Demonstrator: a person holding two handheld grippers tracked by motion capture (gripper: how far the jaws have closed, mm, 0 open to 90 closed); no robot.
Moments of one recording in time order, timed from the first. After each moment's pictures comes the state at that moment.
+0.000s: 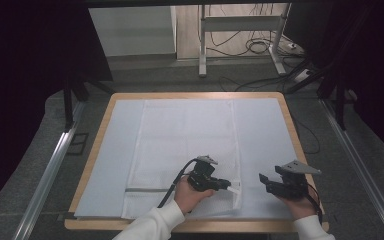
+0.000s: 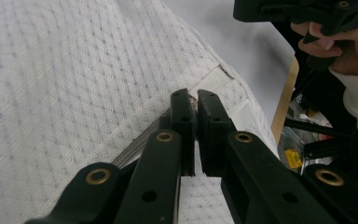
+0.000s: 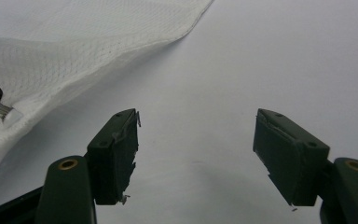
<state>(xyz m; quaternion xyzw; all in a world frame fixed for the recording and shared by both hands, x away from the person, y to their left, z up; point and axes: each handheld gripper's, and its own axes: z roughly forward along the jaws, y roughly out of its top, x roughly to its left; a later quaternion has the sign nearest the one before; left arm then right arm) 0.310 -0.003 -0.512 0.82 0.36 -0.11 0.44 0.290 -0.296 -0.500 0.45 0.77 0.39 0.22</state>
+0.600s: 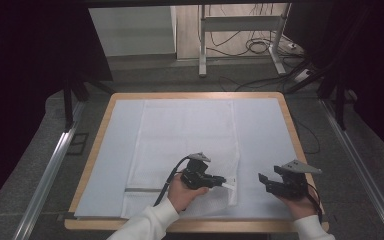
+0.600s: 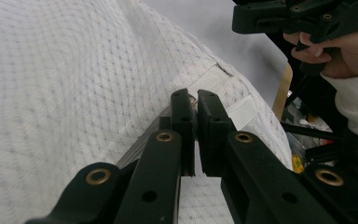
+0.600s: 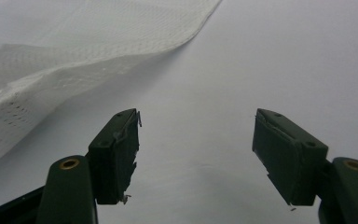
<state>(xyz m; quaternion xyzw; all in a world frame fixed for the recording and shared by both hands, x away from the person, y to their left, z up) 0.310 0.017 -0.502 0.81 0.36 -0.10 0.45 0.290 -0.295 -0.497 0.45 0.77 0.40 0.20</state>
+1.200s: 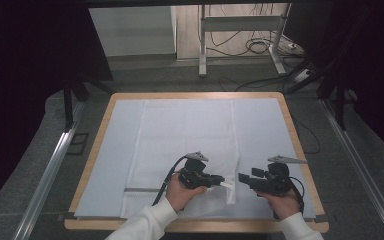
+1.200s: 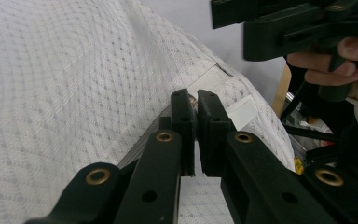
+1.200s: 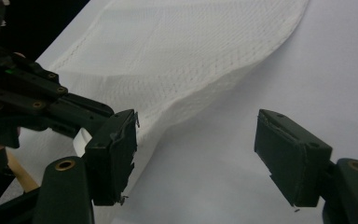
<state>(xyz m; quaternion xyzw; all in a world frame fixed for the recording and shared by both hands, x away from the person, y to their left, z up) 0.309 0.020 -0.500 0.81 0.36 -0.09 0.46 0.297 -0.248 -0.484 0.49 0.74 0.45 0.04</state>
